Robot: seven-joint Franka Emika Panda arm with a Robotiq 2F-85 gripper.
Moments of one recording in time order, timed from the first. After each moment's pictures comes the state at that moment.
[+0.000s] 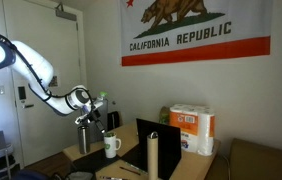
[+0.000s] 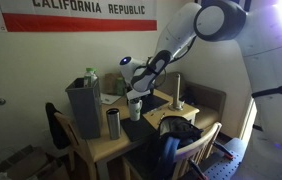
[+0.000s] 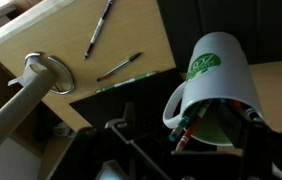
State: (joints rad) arm 0.34 0.42 -0.10 -1.91 -0.67 2.41 1.13
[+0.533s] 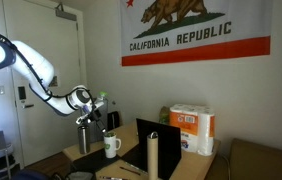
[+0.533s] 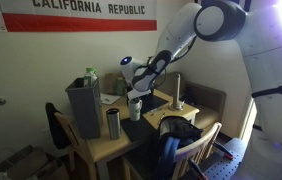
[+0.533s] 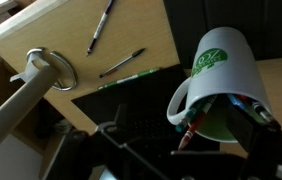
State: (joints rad) arm 0.33 0.42 -0.10 -1.90 -0.69 2.41 1.13
